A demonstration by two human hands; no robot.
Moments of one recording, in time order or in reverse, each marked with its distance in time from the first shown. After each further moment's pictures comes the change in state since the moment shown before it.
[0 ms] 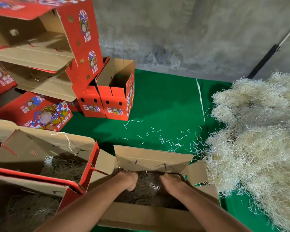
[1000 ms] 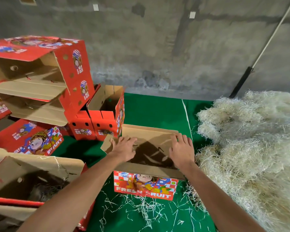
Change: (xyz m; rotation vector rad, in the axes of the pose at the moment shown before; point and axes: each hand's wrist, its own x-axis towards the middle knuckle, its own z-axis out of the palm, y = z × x) left_hand 0.008 -0.023 -0.149 -0.248 0.754 0.049; right_hand 0.001 0.081 -0.134 -0.107 0.832 0.301
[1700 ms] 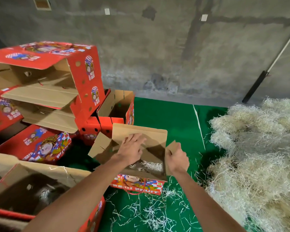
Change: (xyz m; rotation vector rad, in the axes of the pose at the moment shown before) left_hand 0.025 -0.026 -0.017 0.014 0.223 0.203; right_hand 0.034 -0.070 0.021 0.626 -0.061 0.431
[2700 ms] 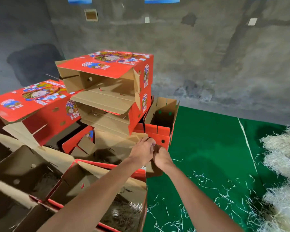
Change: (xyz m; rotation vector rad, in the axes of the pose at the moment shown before) left_hand -0.041 -0.129 -0.065 -0.149 0.122 -0.244; right_hand -0.043 -0.207 0.124 0.264 -0.543 -0.155
